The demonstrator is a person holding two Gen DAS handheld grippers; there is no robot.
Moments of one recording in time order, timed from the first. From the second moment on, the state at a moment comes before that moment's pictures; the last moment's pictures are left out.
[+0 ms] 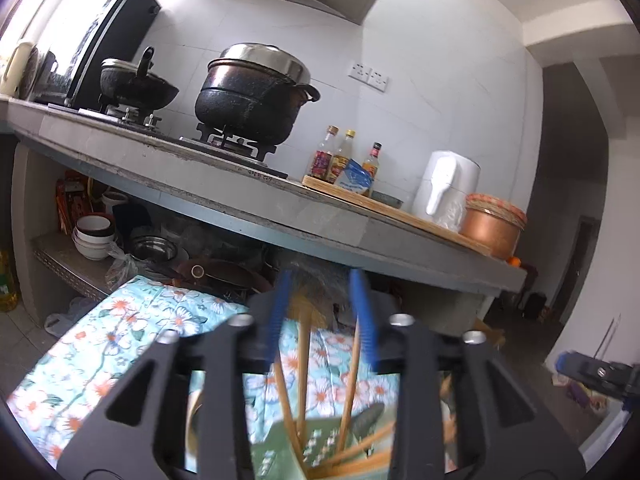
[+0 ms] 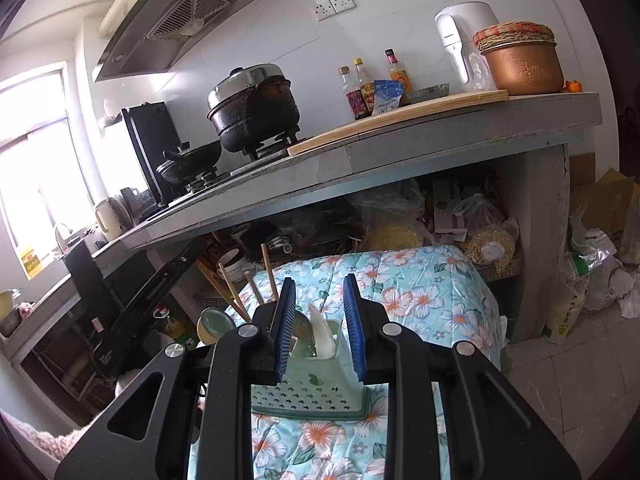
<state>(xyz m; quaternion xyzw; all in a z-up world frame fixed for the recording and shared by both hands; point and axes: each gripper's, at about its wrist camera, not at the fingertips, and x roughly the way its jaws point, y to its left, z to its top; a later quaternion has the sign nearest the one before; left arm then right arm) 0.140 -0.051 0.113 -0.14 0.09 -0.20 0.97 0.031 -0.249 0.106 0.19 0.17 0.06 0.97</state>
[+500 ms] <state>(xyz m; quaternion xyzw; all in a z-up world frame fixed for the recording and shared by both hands) 0.036 -0.024 0.094 -0.02 0.22 -0.19 0.96 0.007 -0.191 0.072 0.10 0.25 0.03 0.96</state>
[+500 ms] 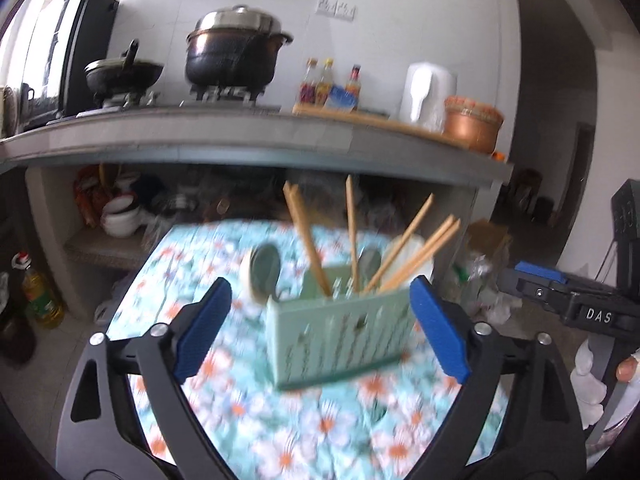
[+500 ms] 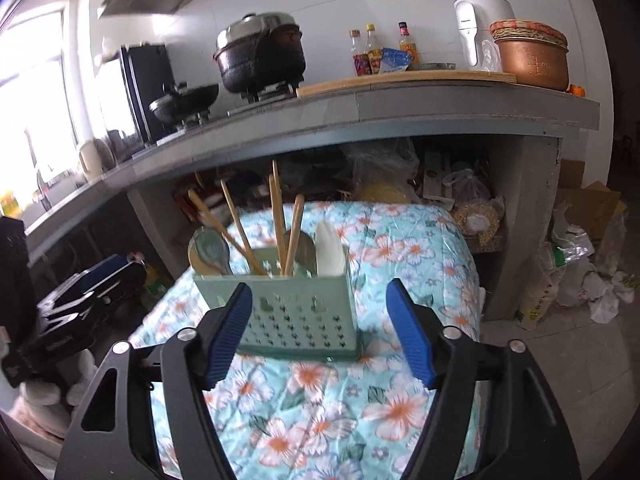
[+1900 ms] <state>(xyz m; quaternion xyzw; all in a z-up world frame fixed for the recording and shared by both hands) 0.028 0.020 0.074 -0.02 0.33 0.05 0.94 -0.004 -0.184 0.059 0.07 0.30 -0.08 0.95</state>
